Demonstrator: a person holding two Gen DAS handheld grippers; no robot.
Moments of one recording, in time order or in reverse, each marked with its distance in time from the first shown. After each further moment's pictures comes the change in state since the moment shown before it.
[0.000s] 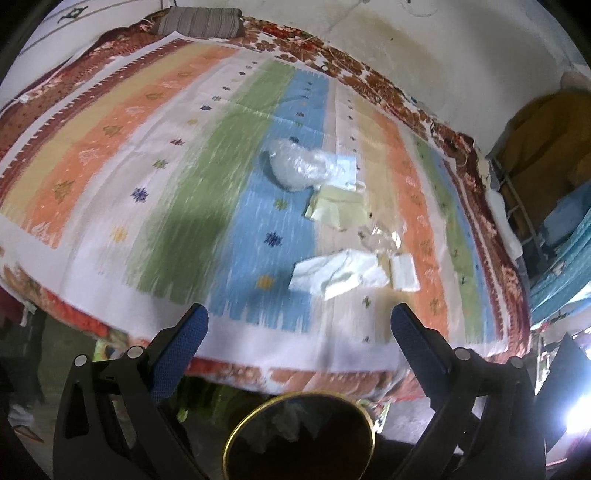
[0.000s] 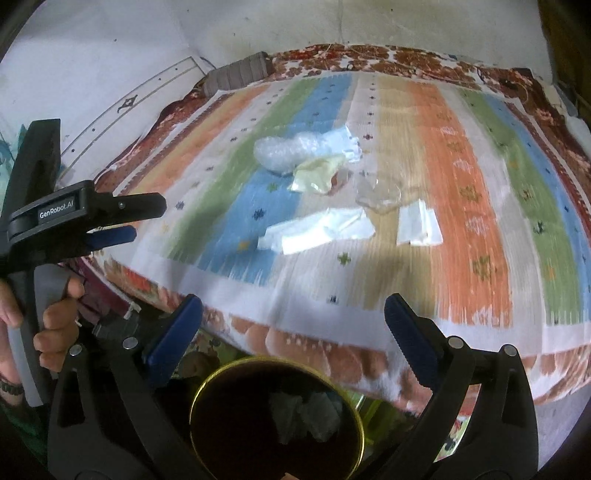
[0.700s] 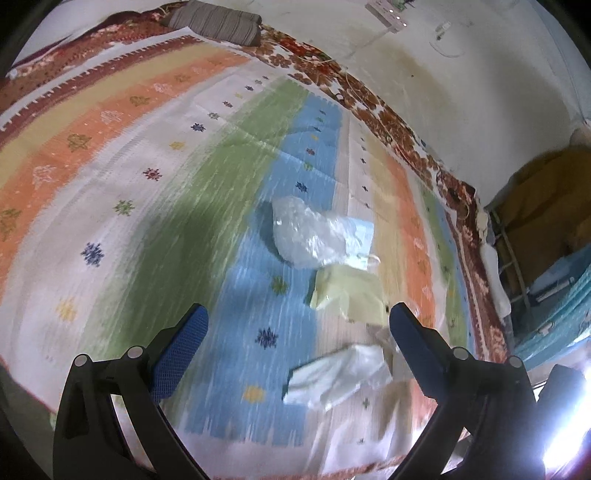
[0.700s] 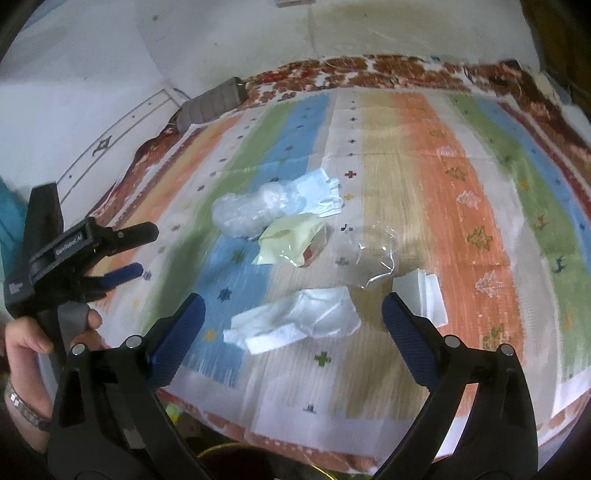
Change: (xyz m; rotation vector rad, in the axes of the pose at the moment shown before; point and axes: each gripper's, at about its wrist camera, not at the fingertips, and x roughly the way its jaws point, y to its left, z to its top) left arm 0.074 0.033 0.078 -0.130 -0.086 -0.092; right arm 0.065 -0.043 0.076 0.117 -0.068 0.003
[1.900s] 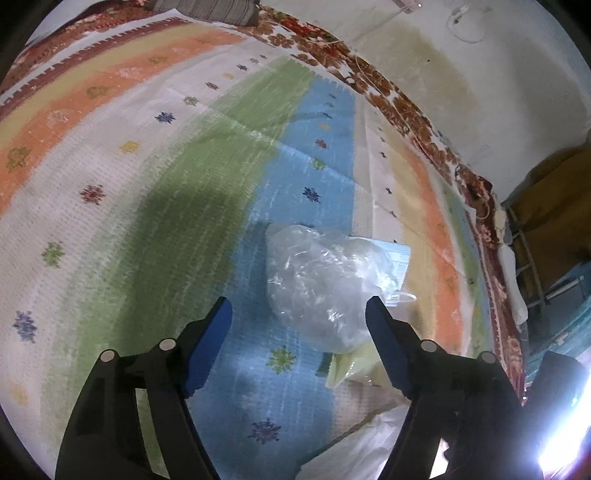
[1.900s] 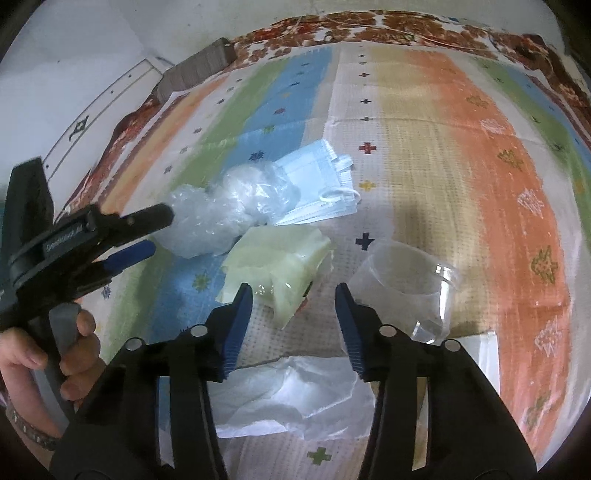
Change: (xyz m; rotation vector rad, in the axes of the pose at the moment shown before) left arm 0.090 0.000 0.041 0.017 0.050 0.017; right arm 0.126 -0.010 0.042 -0.017 0.148 -0.001
